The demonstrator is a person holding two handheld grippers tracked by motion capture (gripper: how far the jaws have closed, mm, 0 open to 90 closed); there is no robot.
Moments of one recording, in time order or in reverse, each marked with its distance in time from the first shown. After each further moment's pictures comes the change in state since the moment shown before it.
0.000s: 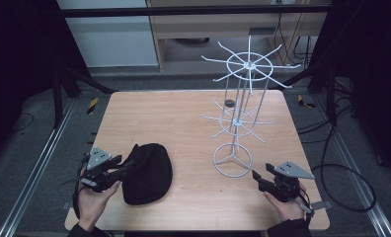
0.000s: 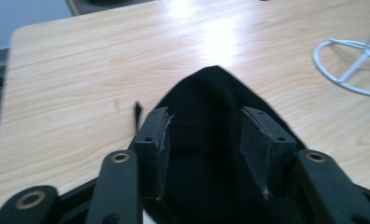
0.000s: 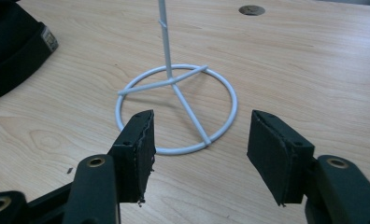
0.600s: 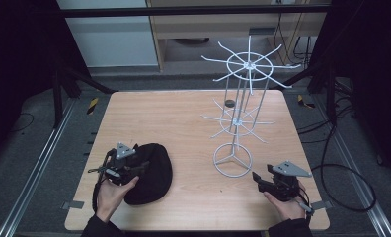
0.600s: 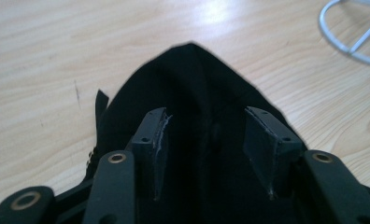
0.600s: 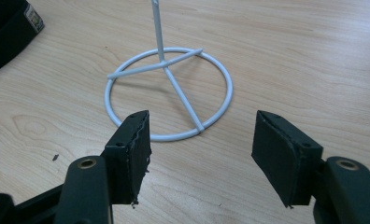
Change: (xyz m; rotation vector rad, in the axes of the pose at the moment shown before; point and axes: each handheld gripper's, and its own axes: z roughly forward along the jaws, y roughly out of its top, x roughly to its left) left arm -0.017 0.002 0.050 0.182 -0.001 0.040; right arm -0.003 -0.003 0.006 0.057 -0.011 -0.013
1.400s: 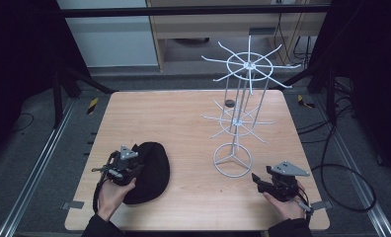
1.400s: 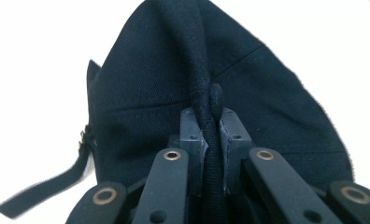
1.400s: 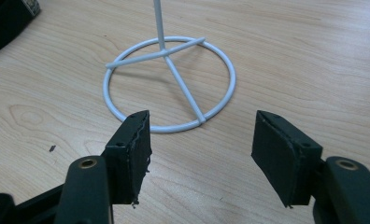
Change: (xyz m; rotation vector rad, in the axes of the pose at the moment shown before) left arm 0.004 -0.006 0.007 0.050 -0.003 0.025; right arm -0.001 -0.003 0.004 0.032 0.006 -0.005
